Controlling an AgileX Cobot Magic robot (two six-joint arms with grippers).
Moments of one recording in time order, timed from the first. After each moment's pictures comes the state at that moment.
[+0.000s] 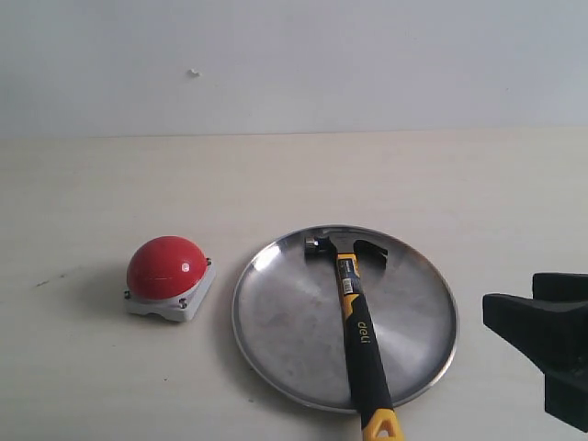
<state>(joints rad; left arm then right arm) -0.31 0.15 0.00 -0.27 0.15 0.12 0.60 0.61 -0.27 0.03 0.25 0.19</state>
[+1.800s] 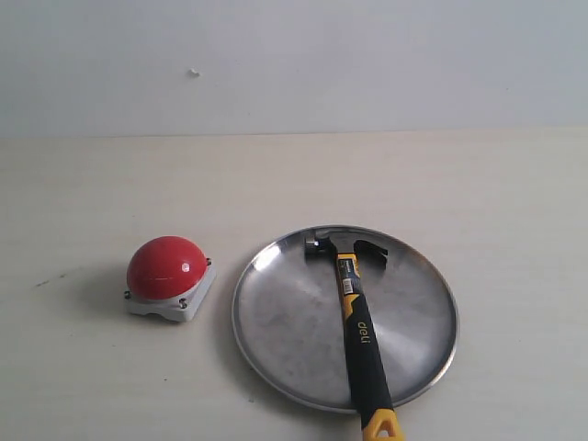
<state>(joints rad) -0.31 0.15 0.00 -0.27 0.15 0.12 -0.01 0.08 -0.08 -0.11 0.36 0.13</state>
